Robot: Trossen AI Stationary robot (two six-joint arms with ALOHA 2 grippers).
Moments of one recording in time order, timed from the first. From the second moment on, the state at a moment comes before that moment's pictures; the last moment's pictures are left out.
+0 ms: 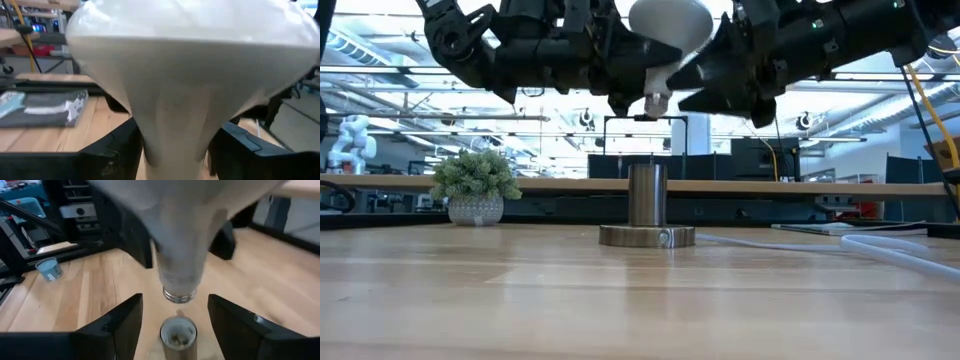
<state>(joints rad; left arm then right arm) 0.03 1.68 0.71 0.93 0.25 -0.07 0.31 1.56 0.65 0.63 0.58 0.34</state>
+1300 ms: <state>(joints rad) 0.03 1.68 0.72 0.98 0.22 -0.08 0.26 1.62 0.66 0.84 0.57 0.17</state>
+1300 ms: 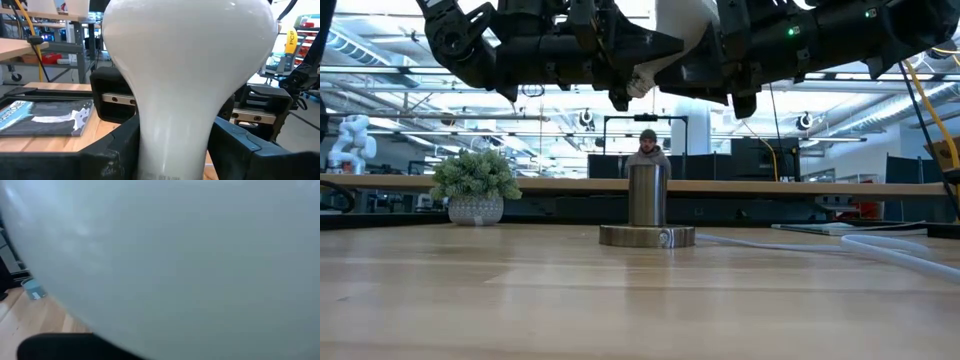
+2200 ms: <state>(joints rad) 0.02 1.68 0.72 0.97 0.23 -0.23 0.26 1.61 0.66 0.80 0.52 0.22</state>
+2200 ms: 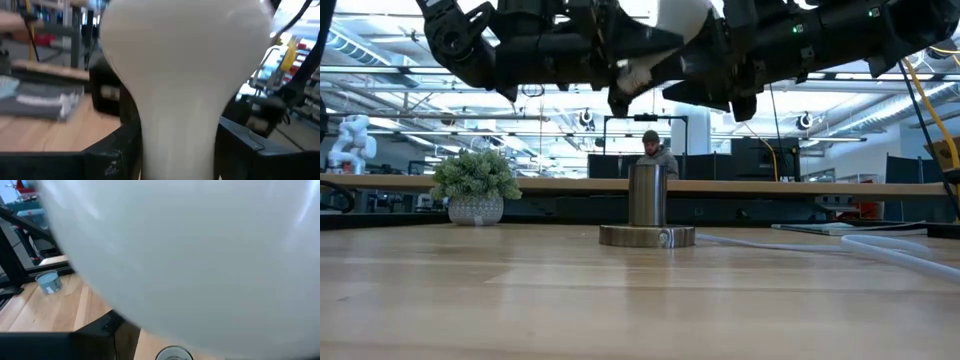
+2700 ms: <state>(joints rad) 0.03 1.68 0.72 0.75 0.19 -0.20 0.26 1.38 0.66 0.39 0.51 0.37</state>
